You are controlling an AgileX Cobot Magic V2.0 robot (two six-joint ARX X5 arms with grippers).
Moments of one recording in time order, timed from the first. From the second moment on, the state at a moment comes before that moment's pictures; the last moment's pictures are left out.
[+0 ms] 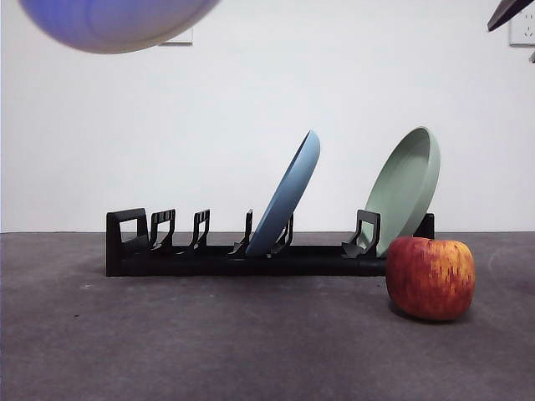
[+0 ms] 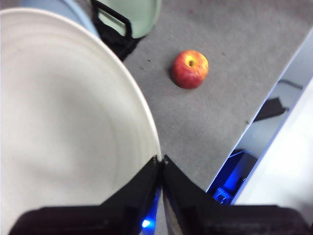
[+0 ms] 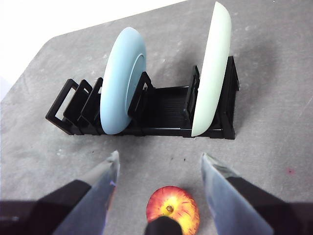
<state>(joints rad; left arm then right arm) -0.95 1.38 1.77 -1.31 -0.12 0.02 0.05 0.84 0.83 -0.49 -0.42 0.19</state>
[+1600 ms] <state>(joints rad) -1.10 1.40 1.23 -0.66 -0.27 -0.11 0.13 0.86 0.95 -0.55 -0.42 0.13</state>
